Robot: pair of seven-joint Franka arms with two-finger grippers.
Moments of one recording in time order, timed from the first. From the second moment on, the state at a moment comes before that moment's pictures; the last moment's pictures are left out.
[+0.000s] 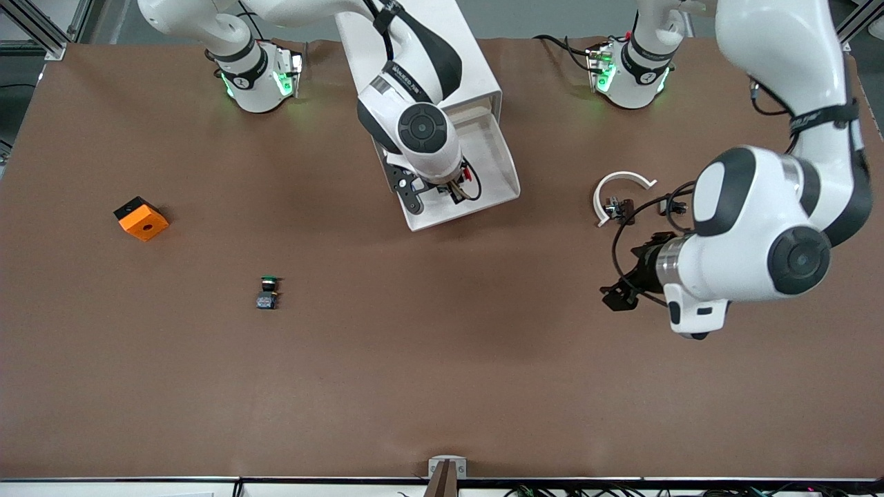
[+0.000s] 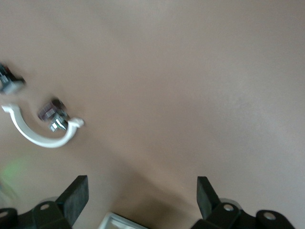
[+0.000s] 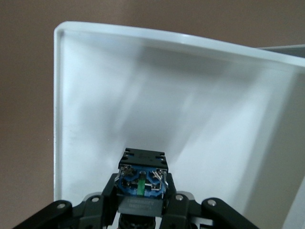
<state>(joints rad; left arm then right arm) -0.35 0.56 0.15 -1.17 -0.25 1.53 -0.98 0.77 0.53 0.08 -1.52 0.26 1.93 1.83</state>
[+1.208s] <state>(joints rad) -0.35 0.49 0.03 -1.44 -0.09 1.78 -0.47 0.49 0.34 0.05 -1.28 0.25 1.41 1.51</state>
